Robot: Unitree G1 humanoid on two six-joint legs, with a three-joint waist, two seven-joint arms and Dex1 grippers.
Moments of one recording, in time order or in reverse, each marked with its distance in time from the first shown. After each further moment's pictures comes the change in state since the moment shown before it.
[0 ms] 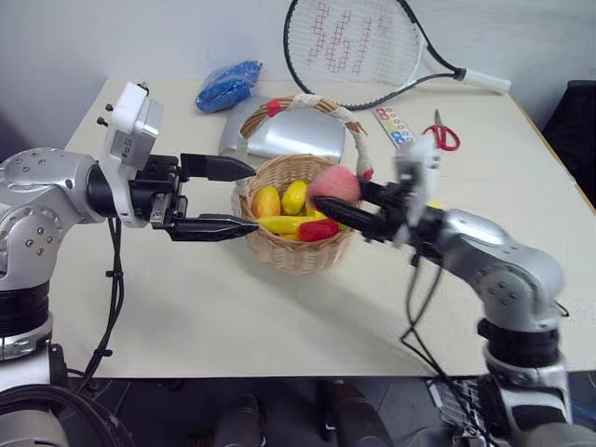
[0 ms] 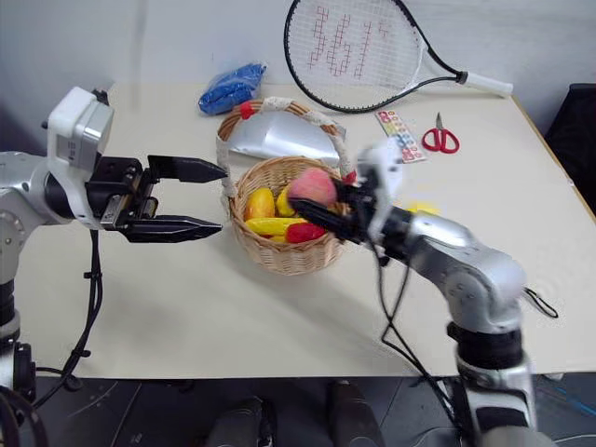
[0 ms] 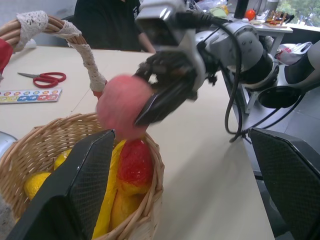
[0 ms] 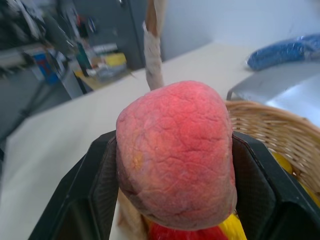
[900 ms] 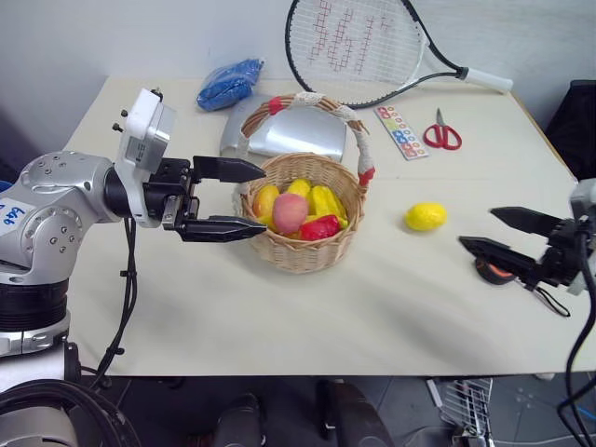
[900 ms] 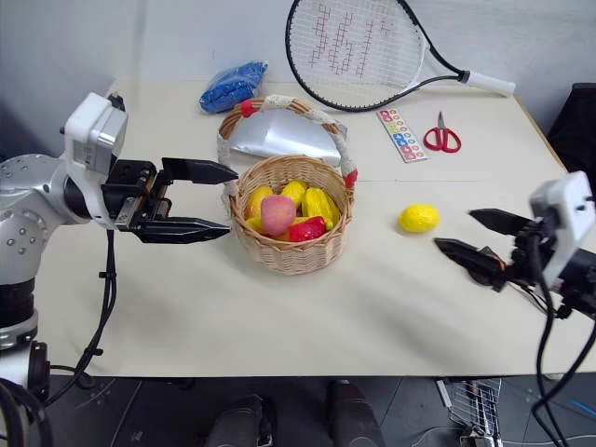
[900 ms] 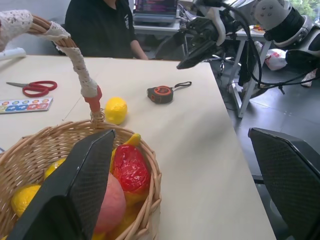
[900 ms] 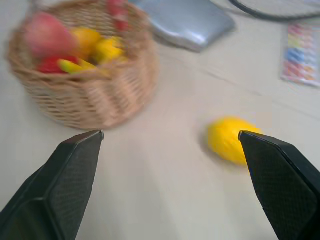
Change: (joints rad) left arm -0.024 -0.057 -0.049 0.052 0.040 -0.079 -0.048; right arm 0.603 -0.522 -0.740 -0.044 0.123 0.096 0.308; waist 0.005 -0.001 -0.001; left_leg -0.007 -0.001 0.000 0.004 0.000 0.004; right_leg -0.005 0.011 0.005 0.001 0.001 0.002
